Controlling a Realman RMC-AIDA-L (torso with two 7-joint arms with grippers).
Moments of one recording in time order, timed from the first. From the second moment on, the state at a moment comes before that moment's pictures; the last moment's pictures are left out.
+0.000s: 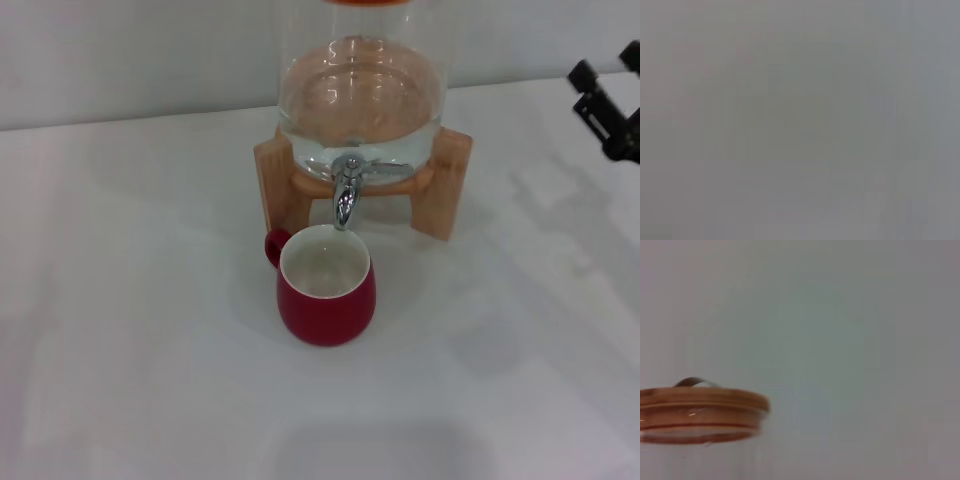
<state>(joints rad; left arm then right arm) -0.26 -2.10 -1.84 -0.11 -0.01 -1.41 2.83 0.36 2.00 -1.55 -0.14 -0.08 -1.53 0.47</state>
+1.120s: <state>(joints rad) -0.23 -2.09 -1.82 -0.05 -0.04 -1.44 2.83 0.39 2.01 -1.91 -0.14 -0.09 -1.57 0.54</state>
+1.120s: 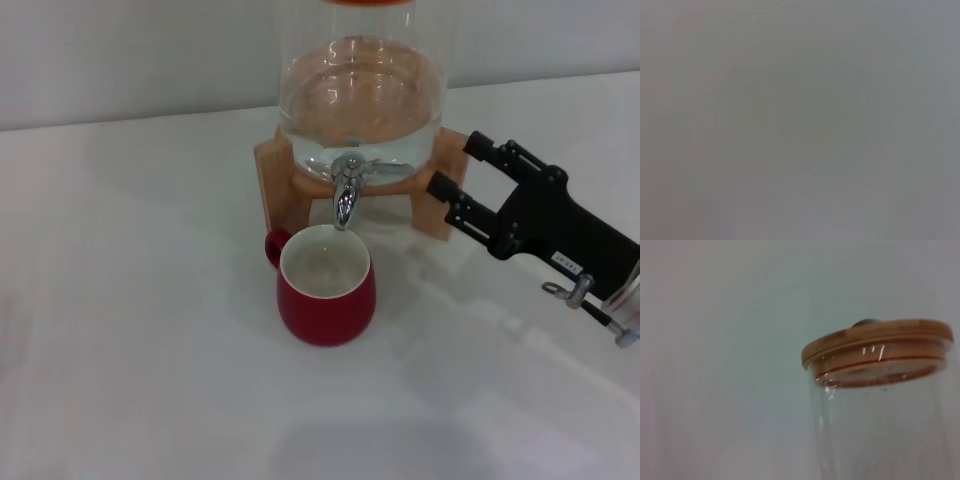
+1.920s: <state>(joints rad) -0.24 -2.09 -1.81 -0.05 -0.01 -1.44 2.82 0.44 2.01 -1.99 -0.15 -0.10 -1.52 0.60</state>
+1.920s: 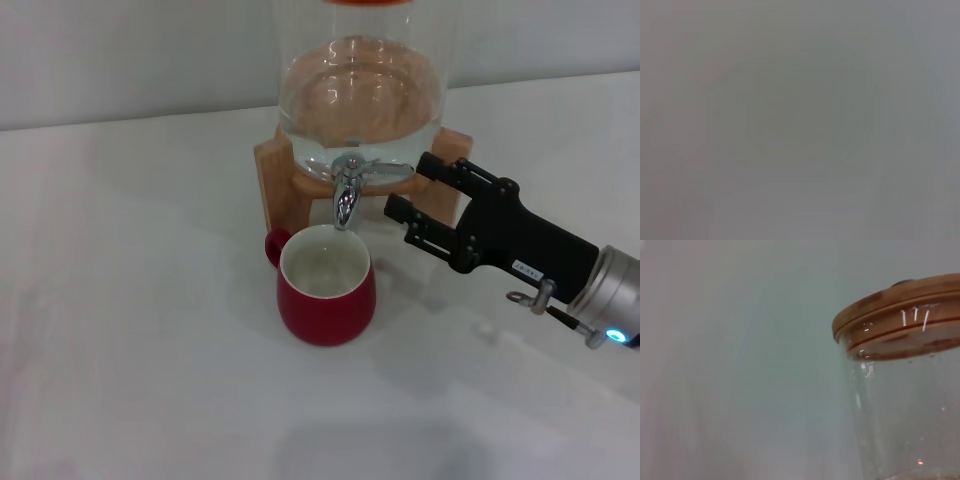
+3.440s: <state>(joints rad) -0.25 -2.09 -1.81 -0.05 0.00 -1.42 2.82 0.46 2.01 -2.03 -0.18 -0.12 -1.51 0.64</state>
